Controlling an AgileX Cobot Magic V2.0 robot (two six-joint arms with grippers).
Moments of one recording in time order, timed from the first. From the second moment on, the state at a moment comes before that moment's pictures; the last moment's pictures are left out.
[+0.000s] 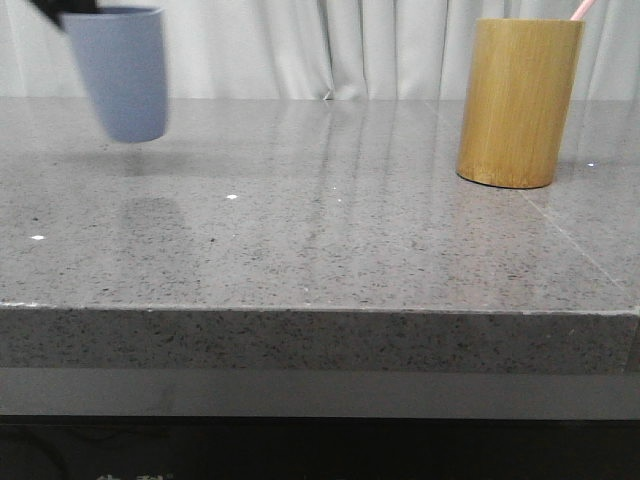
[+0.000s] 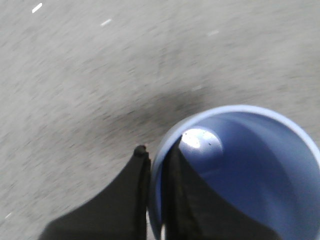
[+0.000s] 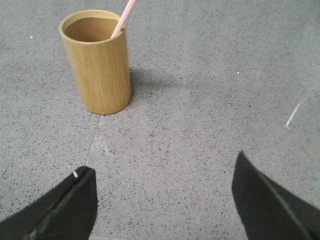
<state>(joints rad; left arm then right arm) -0.29 1.88 -1.98 0.00 1.21 0.04 0.00 0.53 -0.77 0.04 0.77 0.00</state>
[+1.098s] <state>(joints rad) -0.58 2.16 -2.30 -0.04 1.26 0.04 0.00 0.53 -0.77 0.04 0.78 0.00</state>
